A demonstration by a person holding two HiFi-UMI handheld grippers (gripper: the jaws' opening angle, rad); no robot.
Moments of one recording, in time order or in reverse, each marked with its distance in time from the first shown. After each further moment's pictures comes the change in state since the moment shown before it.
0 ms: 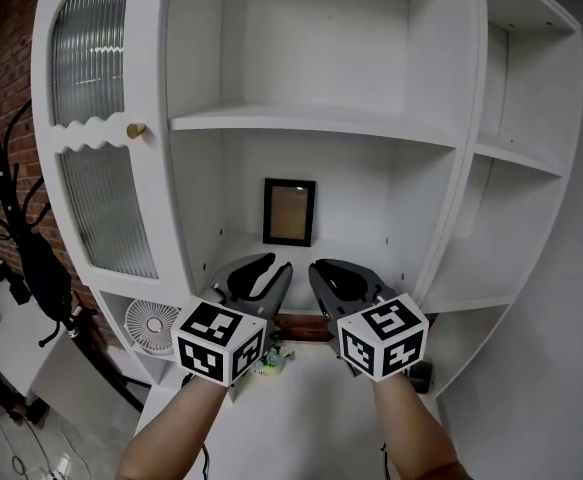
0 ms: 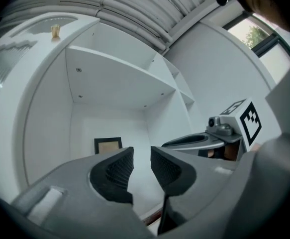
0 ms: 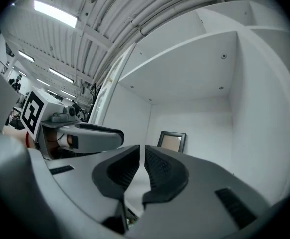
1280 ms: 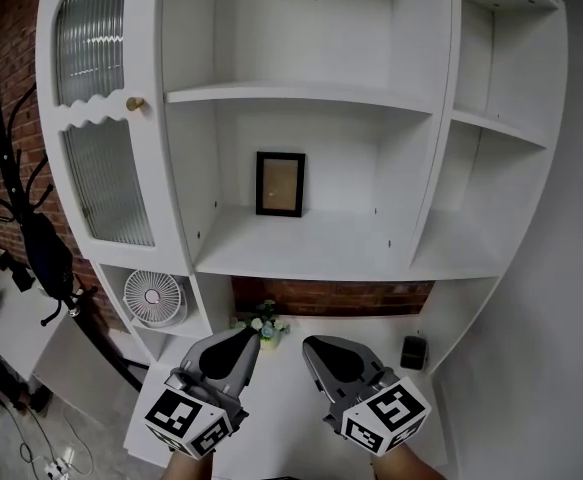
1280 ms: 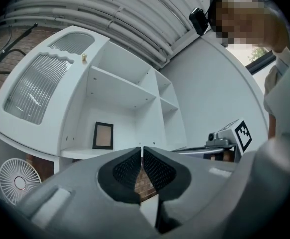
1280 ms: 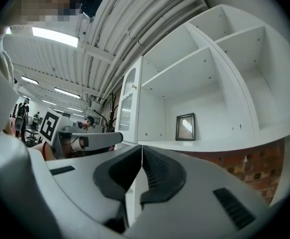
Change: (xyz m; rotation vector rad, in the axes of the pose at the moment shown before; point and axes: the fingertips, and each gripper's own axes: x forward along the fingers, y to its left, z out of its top) left arm -0.132 -0.084 -0.056 -0.142 -0.059 -0.014; right arm -0.124 0.103 -0.070 0.160 -0.041 0.107
